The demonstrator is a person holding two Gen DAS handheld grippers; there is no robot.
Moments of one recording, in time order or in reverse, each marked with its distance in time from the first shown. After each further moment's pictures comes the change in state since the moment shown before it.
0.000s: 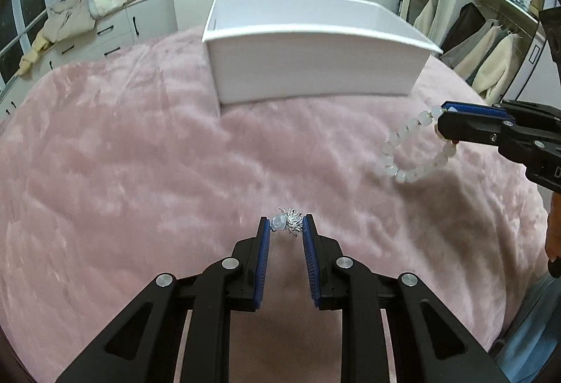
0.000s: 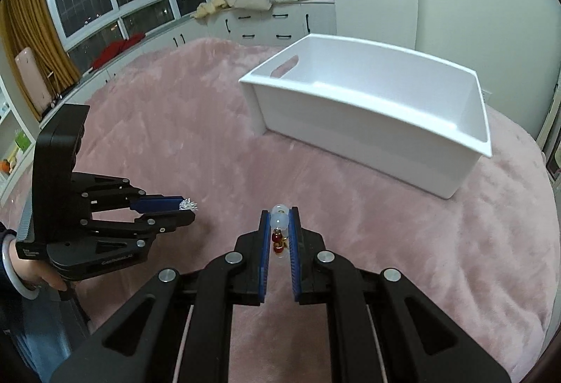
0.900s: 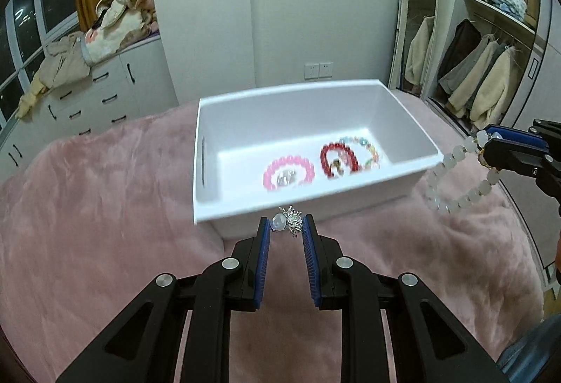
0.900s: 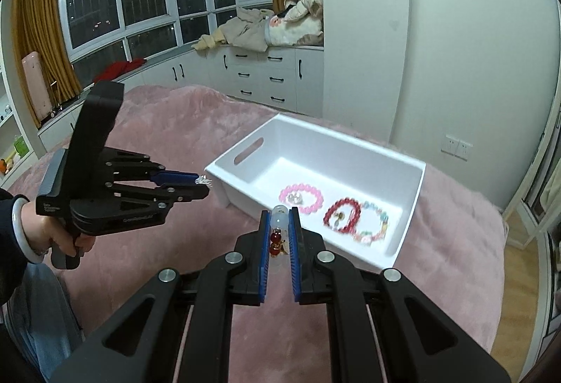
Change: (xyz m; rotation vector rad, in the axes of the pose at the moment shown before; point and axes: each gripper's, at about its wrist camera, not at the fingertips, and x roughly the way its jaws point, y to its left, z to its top) left arm -0.015 -0.011 0.136 0.064 -0.106 0.026; right arm -0.063 -0.050 0.081 -0.091 -0.144 -0.040
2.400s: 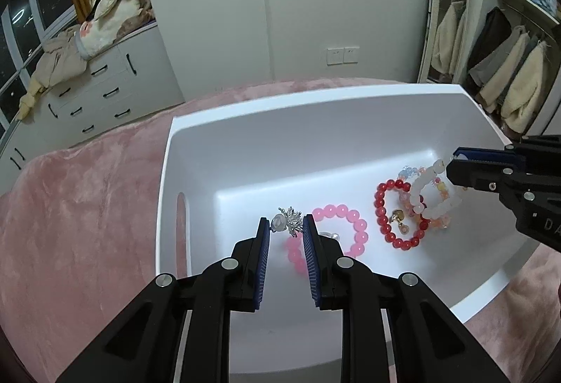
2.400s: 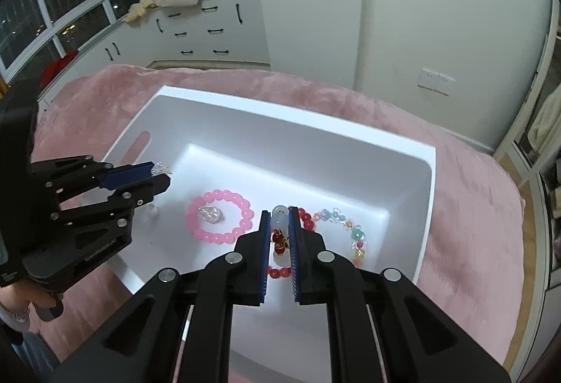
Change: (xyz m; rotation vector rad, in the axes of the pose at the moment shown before) left arm 0.136 0.019 0.064 -0.019 0.084 0.080; right arm 0.167 -0.084 0.026 0.222 0.267 -0.138
